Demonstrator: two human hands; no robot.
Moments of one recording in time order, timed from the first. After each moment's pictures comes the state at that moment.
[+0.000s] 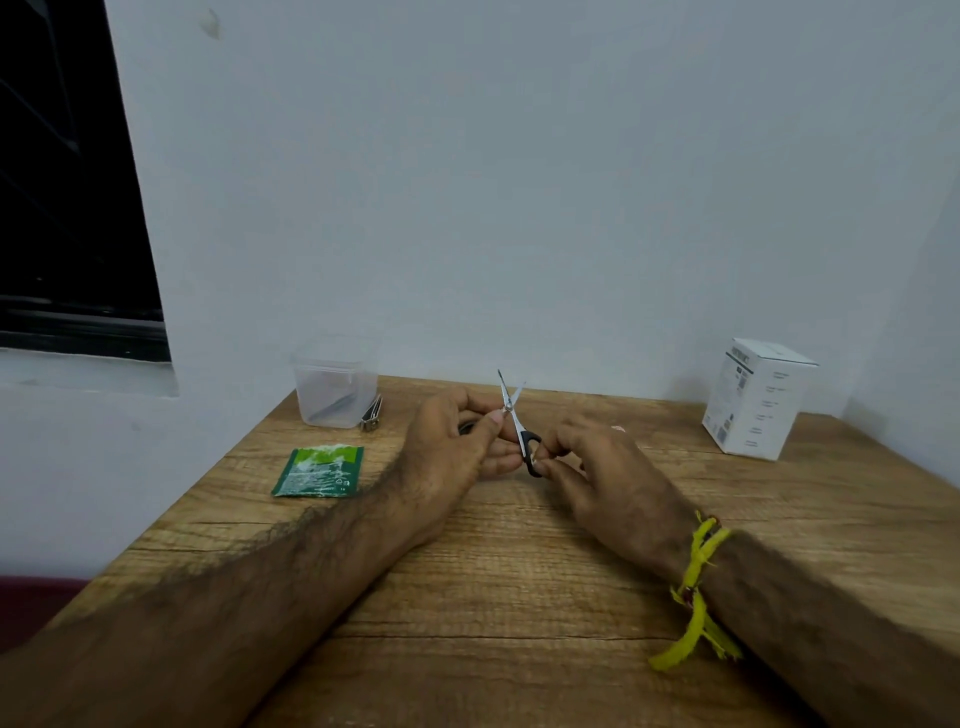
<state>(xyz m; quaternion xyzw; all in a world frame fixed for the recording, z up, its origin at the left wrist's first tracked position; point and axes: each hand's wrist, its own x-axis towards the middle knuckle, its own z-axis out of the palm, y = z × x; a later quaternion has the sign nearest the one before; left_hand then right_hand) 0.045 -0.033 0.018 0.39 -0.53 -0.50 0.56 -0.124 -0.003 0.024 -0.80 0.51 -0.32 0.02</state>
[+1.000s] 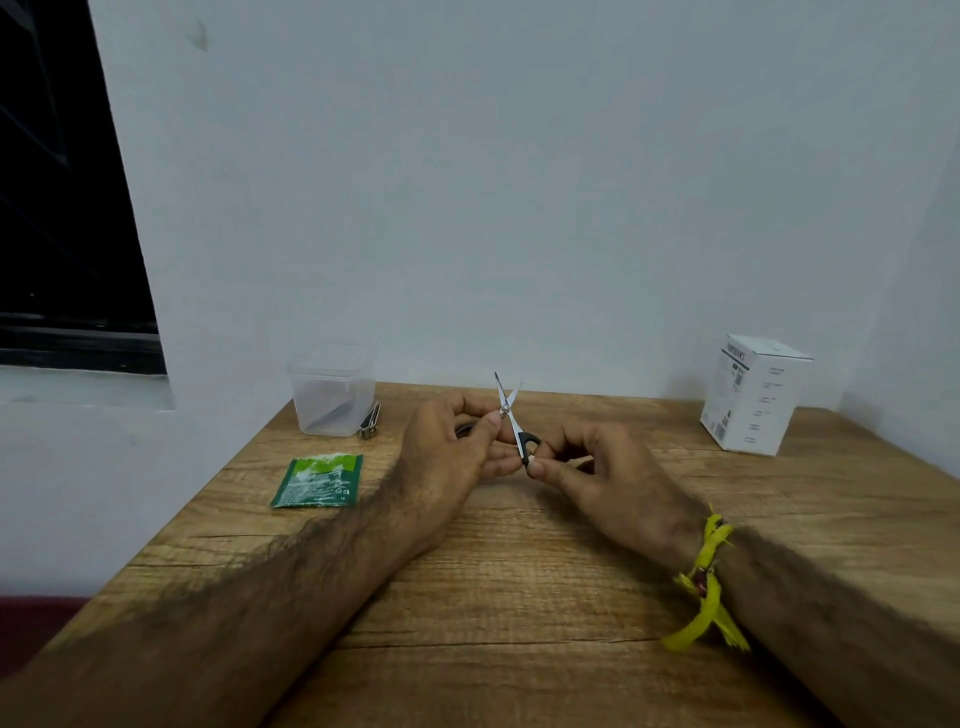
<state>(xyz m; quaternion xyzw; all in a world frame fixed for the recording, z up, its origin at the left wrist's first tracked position) 0.044 -0.034 0.019 0.39 -0.54 -0.48 0.57 -0.128 -0.011 0.021 -0.75 0.49 -0.41 0.17</state>
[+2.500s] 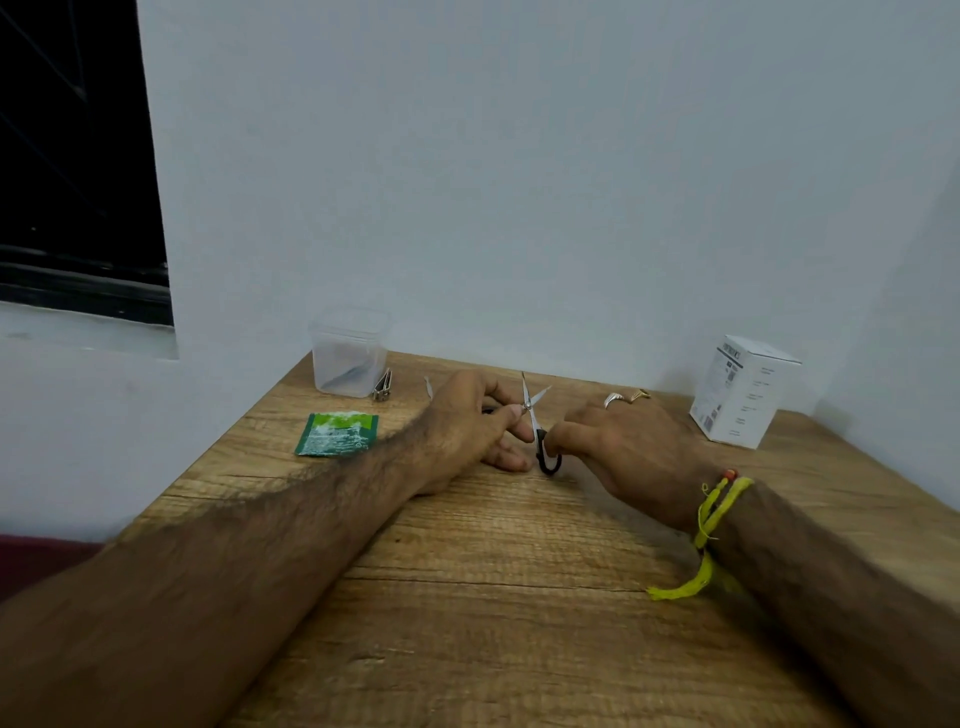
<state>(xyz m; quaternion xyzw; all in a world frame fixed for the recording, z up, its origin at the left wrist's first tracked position) 0.056 -0.045 0.017 0.40 -0.63 -0.50 0.45 -0.140 -0.003 0.044 -0.85 0.46 -0.01 -0.26</state>
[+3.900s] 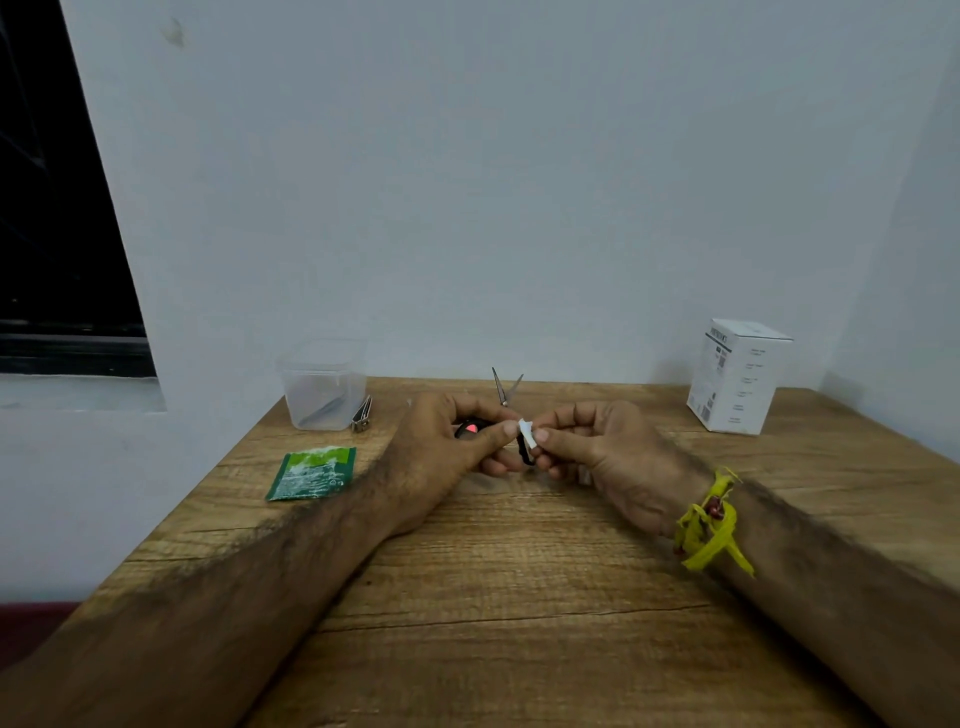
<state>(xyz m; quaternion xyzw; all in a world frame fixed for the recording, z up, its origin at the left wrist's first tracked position) 0.058 -0.038 0.015 0.34 -0.67 -0.43 0.49 -0.129 -0.008 0.030 -0.53 0.46 -0.51 0.49</state>
